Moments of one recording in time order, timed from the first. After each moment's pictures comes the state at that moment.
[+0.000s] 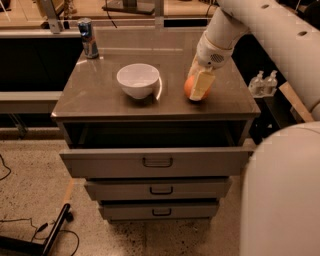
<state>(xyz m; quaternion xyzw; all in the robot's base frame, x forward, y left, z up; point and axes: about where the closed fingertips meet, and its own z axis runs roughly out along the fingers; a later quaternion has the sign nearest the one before) 0.684 -0.118 0.862 -0.69 0.71 0.03 0.16</state>
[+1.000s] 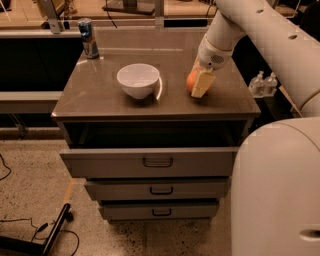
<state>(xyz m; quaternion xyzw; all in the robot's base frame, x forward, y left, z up) 0.701 -0.123 0.853 -0.68 0.72 0.04 0.16</state>
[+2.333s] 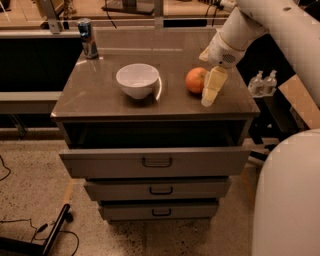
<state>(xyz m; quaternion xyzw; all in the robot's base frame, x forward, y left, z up) 0.684 -0.132 0.870 -0.67 0.71 0.06 0.20</state>
